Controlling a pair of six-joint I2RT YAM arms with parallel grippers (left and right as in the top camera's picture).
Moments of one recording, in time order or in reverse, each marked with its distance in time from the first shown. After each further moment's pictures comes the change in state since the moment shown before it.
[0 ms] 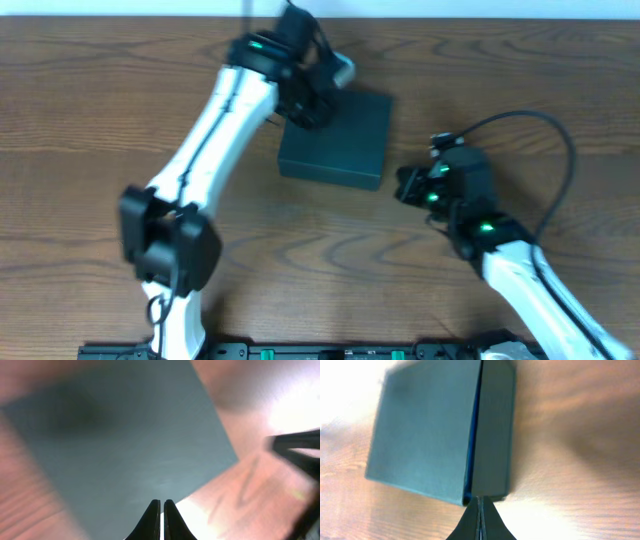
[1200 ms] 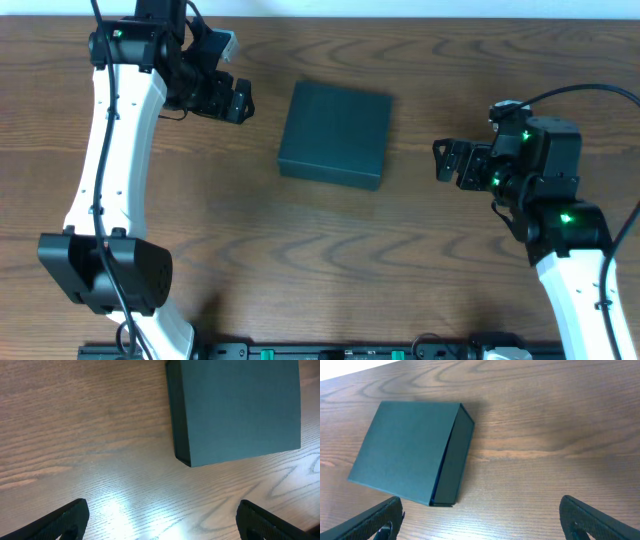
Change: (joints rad) left arm 0.306 -0.135 -0.037 -0.174 -0.045 0.002; right arm -0.214 -0.089 0.322 -0.445 -0.014 -0.381
